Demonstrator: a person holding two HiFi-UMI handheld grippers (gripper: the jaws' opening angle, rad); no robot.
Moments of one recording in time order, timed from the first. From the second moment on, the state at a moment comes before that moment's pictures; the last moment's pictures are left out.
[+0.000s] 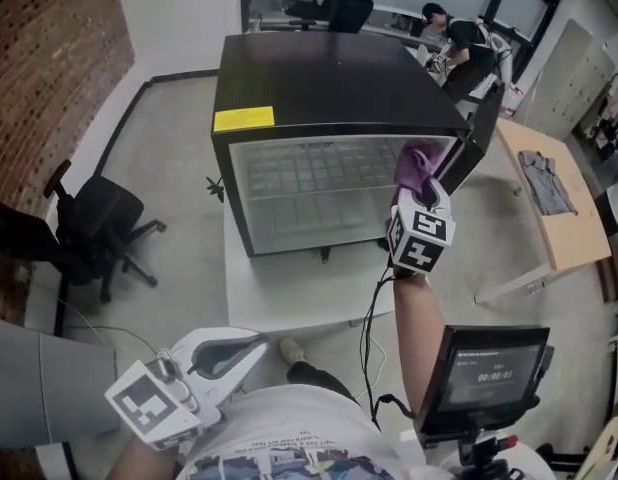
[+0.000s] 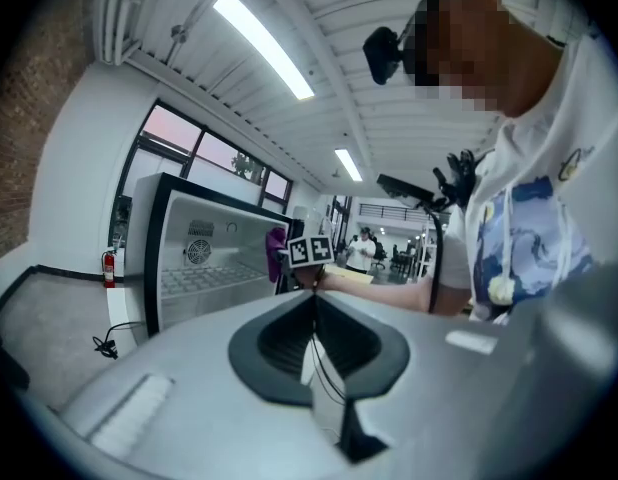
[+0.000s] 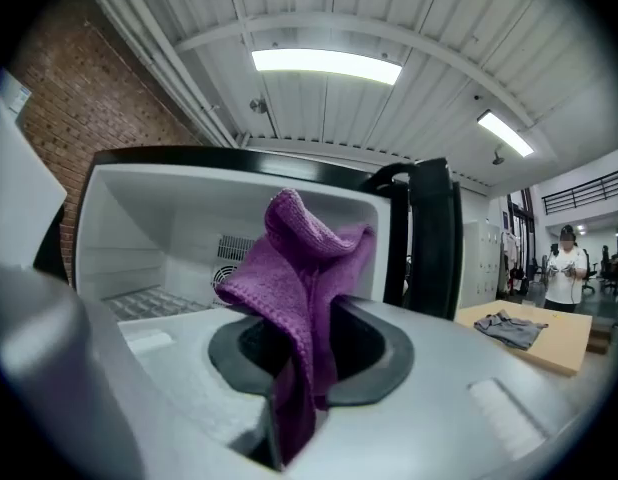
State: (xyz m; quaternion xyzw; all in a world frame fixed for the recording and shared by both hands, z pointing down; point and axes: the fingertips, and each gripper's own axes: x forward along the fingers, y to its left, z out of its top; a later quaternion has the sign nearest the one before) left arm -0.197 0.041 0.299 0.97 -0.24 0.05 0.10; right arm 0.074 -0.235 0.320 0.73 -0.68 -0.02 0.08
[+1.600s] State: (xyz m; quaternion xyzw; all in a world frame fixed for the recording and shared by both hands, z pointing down) left arm -0.162 -0.025 0.285 0.97 -0.21 0.05 0.14; right arm 0.044 -0.374 0.330 0.68 -0.72 0.00 0.12
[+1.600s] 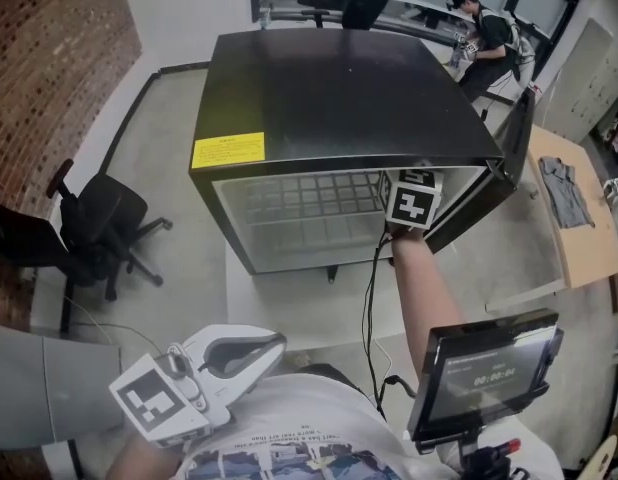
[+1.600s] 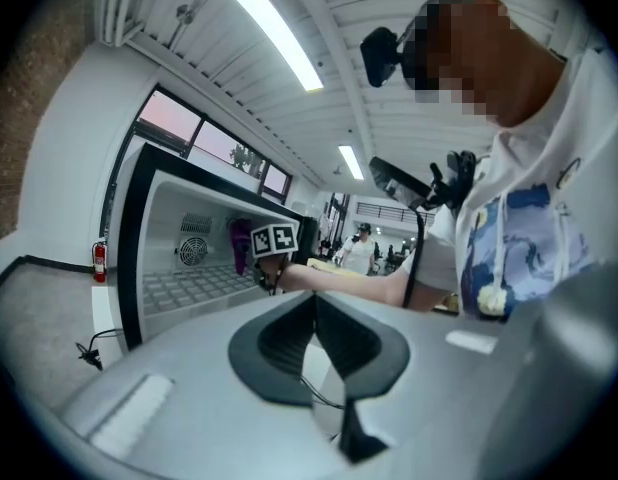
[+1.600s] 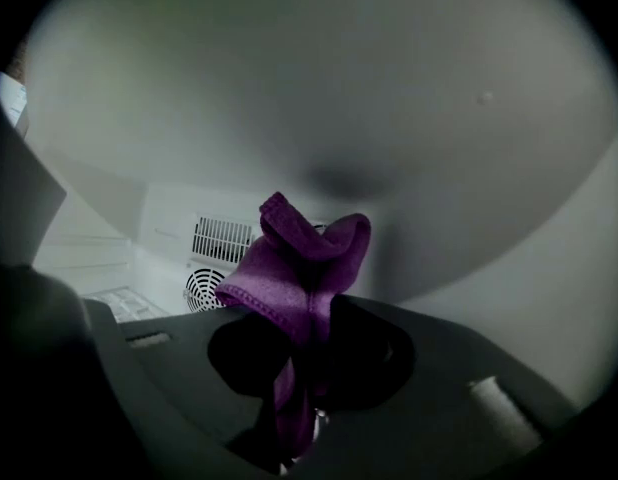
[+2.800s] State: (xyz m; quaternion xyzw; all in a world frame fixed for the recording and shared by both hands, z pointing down) left arm -0.180 0.004 0.291 0.96 -0.24 0.05 0.15; right arm -0.051 -0.381 0.331 0.57 -0.81 -0.02 0.12
